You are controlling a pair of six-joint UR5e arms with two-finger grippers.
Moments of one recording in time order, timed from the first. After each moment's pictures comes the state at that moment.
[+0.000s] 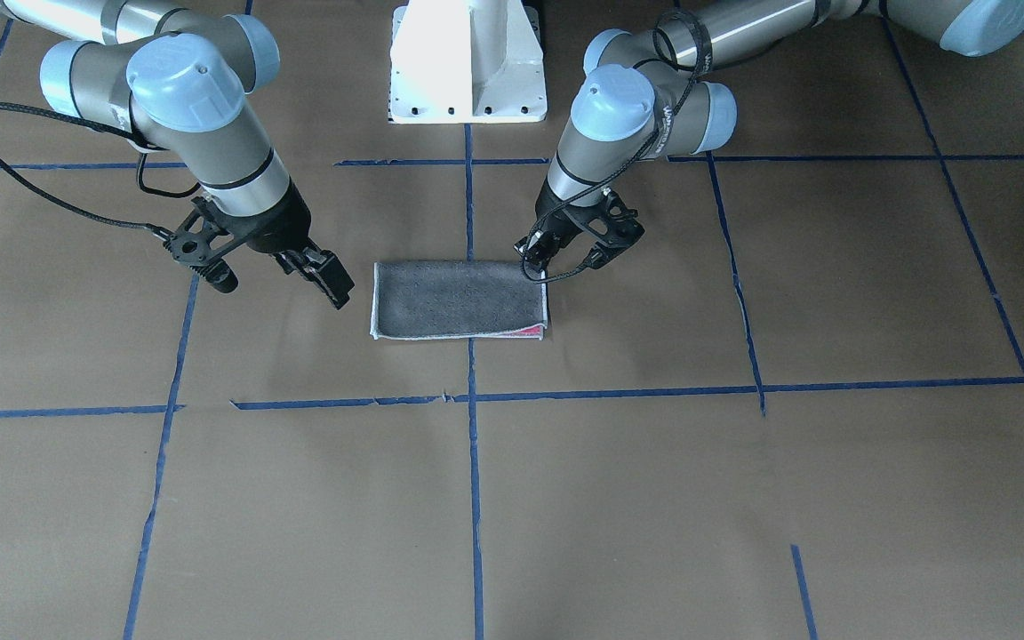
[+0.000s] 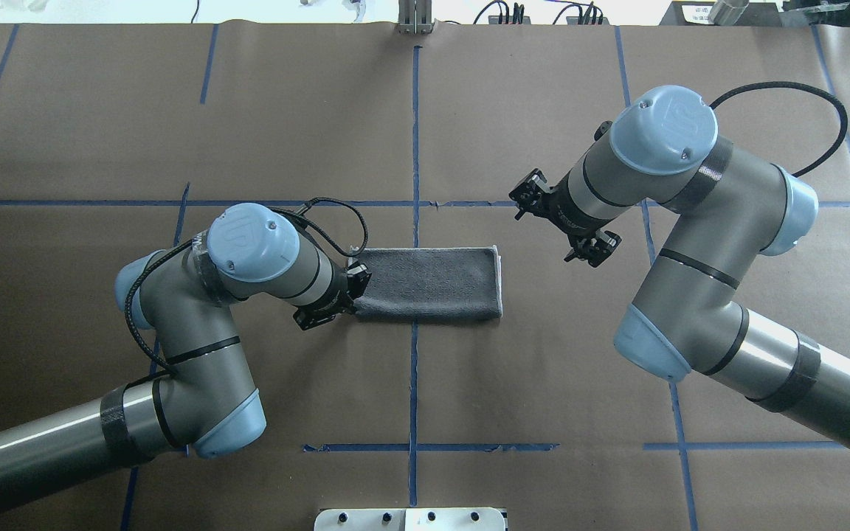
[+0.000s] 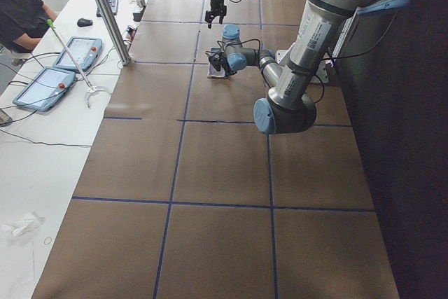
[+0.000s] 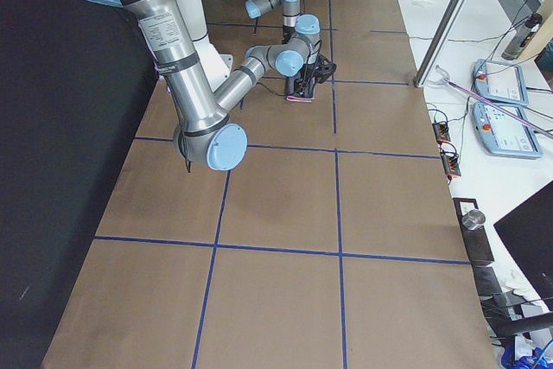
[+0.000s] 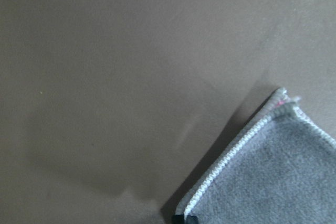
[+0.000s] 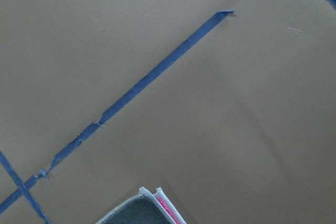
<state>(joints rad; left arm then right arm) -0.50 -2.15 -1.61 -1.92 -1.89 -1.97 0.69 -1.09 1.78 -1.44 1.98 1.83</state>
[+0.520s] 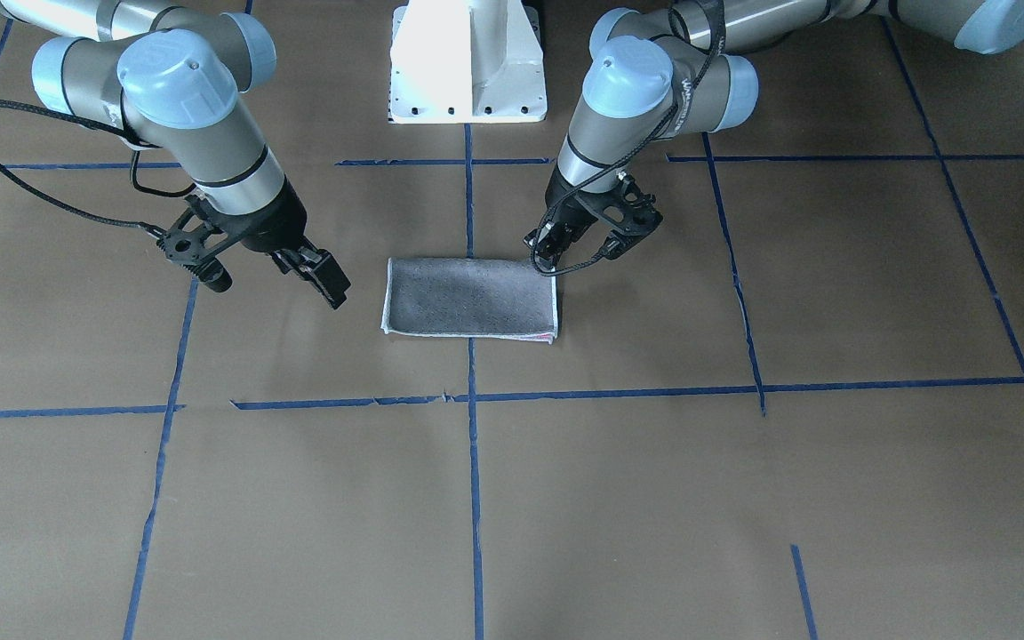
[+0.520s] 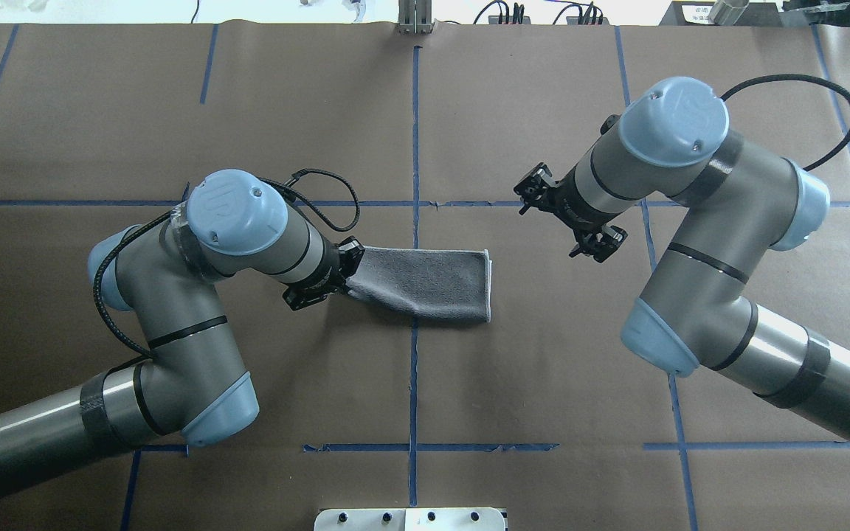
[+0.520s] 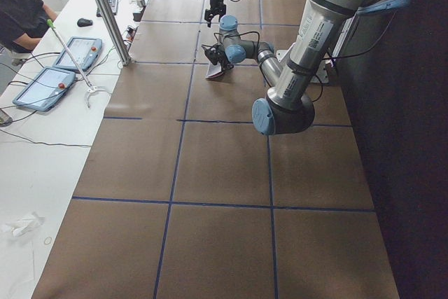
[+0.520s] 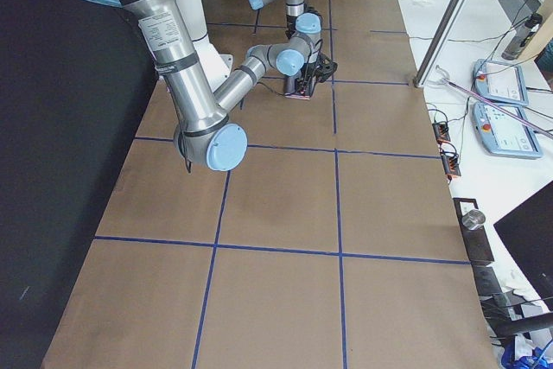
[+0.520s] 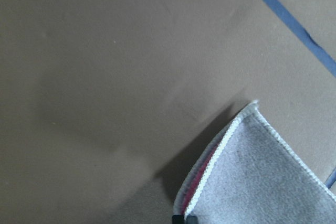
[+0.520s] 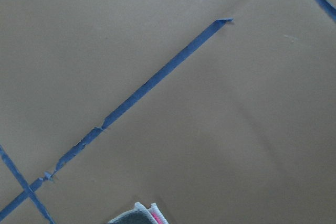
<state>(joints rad) -0.53 -2.18 -1.69 -1.80 -1.89 -1.95 0.72 -1.12 1.82 -1.44 2.01 1.81</state>
